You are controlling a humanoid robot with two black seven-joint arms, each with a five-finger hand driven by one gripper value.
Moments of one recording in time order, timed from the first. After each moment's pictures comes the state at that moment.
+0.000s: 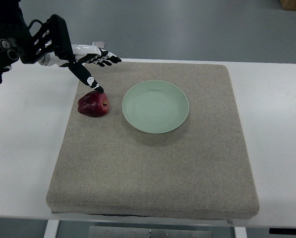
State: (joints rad) left arm -1.33 0.58 0.07 -0.82 0.86 -0.48 -0.34; right arm -0.02 0.00 -0.03 0.14 0.02 0.11 -0.05
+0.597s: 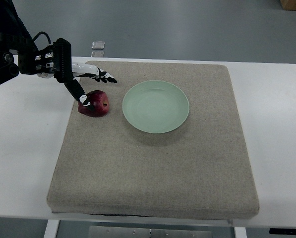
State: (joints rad) left arm -1.30 0.61 0.07 -0.87 1.11 -0.47 -0.38; right arm -0.02 0.00 -0.03 0.14 0.02 0.11 -0.05
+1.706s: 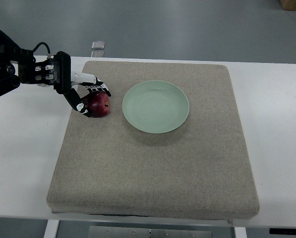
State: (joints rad) left arm -1.25 0.60 0.09 -0.86 1.15 -0.42 -0.40; right arm -0.02 0.00 -0.03 0.14 0.02 0.11 -0.05
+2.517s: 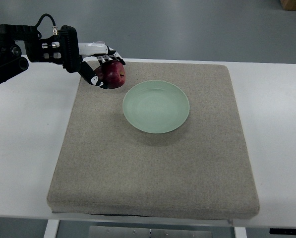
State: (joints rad) left arm -1.33 0.55 0.04 -0.86 1.13 -0.26 -0.41; right arm -0.02 0.00 -0.03 0.14 0.02 0.11 -0.05
